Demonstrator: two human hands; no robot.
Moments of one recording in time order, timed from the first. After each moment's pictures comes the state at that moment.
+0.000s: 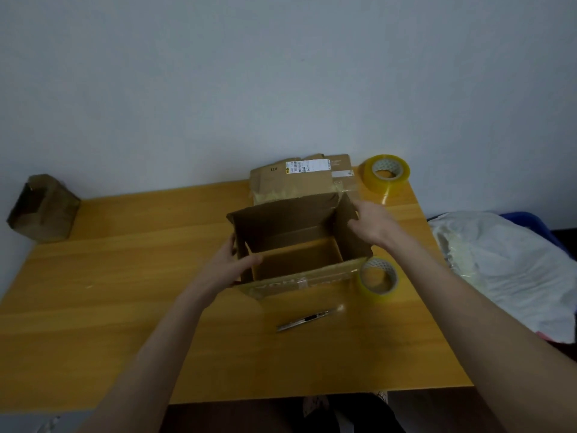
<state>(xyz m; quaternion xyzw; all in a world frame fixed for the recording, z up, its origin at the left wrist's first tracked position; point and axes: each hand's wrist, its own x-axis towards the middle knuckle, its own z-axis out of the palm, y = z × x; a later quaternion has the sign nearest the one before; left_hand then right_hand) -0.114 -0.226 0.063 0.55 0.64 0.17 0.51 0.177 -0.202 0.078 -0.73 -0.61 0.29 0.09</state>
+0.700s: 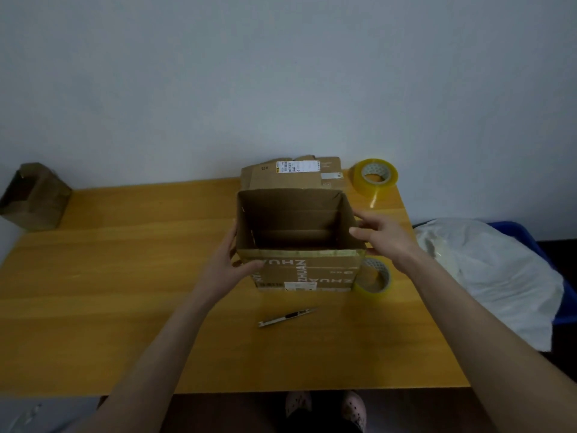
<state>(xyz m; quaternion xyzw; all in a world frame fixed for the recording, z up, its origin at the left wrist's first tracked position) -0.082 -0.252 0.054 0.60 0.59 0.28 0.47 0.224 -0.245 0.074 -0.65 -0.46 0.51 0.33</state>
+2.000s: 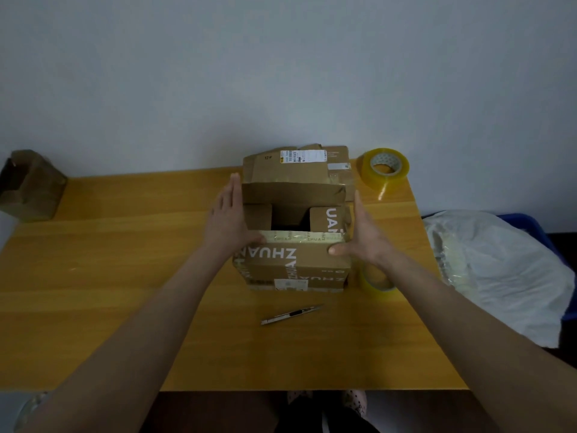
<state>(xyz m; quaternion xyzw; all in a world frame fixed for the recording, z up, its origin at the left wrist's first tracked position) -0.068 -0.166 0.046 0.73 0.67 0.05 0.13 0.194 -0.207 0.024 -0.70 -0.57 0.39 0.17</state>
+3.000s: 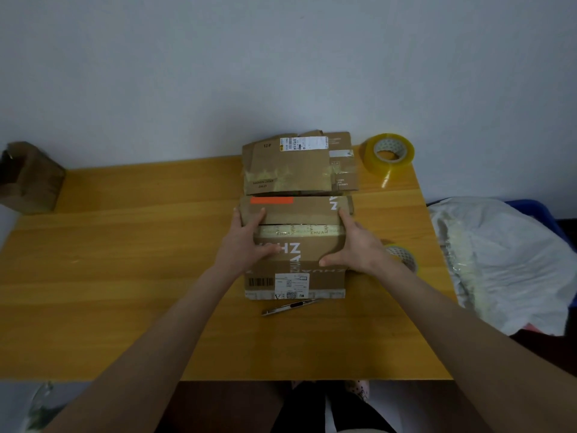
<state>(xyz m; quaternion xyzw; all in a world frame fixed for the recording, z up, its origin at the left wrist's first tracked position) -0.057 -0.204 0.021 0.68 0.67 0.04 0.28 0.181 -0.227 0.010 -0.70 -0.62 0.36 0.04</state>
